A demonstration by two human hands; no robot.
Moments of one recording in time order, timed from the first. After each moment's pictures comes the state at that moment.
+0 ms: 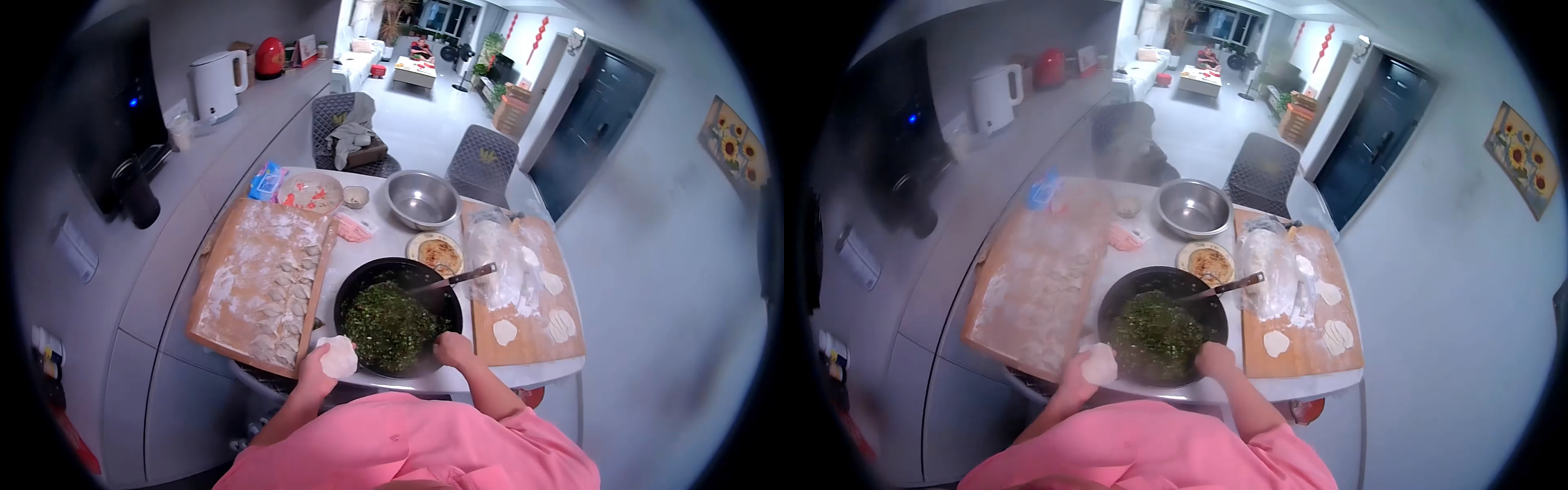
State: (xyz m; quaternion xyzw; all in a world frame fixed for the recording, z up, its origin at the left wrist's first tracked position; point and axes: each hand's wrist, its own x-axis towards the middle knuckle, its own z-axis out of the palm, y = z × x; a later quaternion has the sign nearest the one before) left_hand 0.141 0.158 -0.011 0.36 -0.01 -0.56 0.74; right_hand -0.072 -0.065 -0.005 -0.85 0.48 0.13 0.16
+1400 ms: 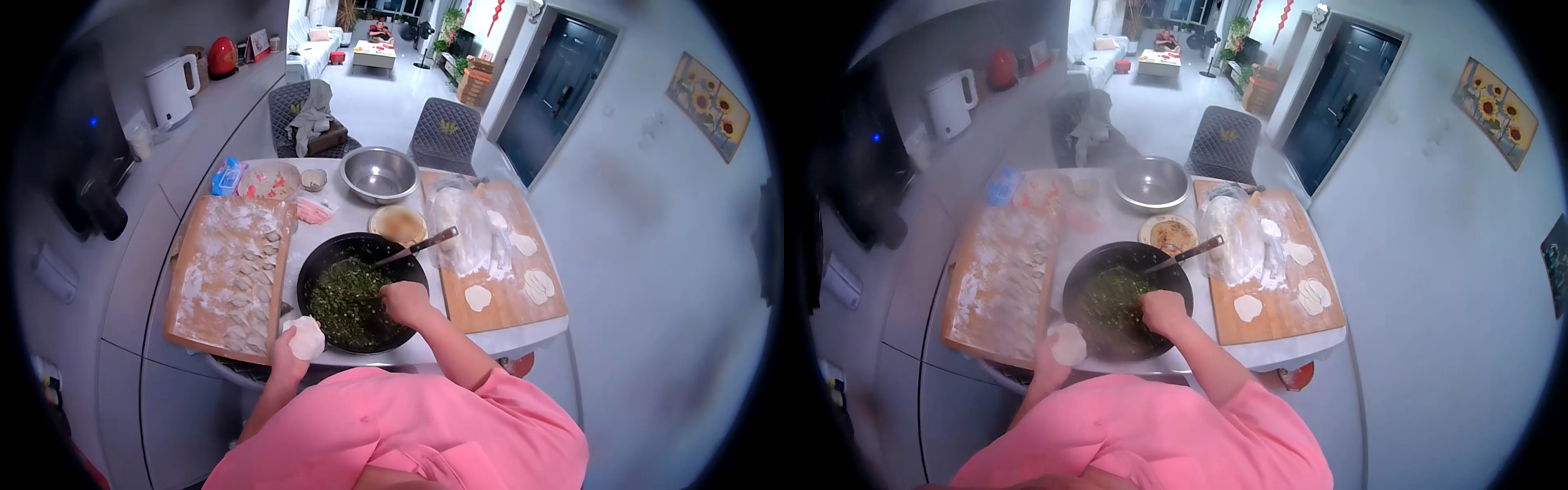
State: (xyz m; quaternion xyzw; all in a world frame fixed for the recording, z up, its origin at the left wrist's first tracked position) left_hand 0.134 0.154 -0.017 0.36 0.00 -0.52 0.77; right_hand -0.034 -0.050 0.067 -0.93 0.35 0.06 0.11
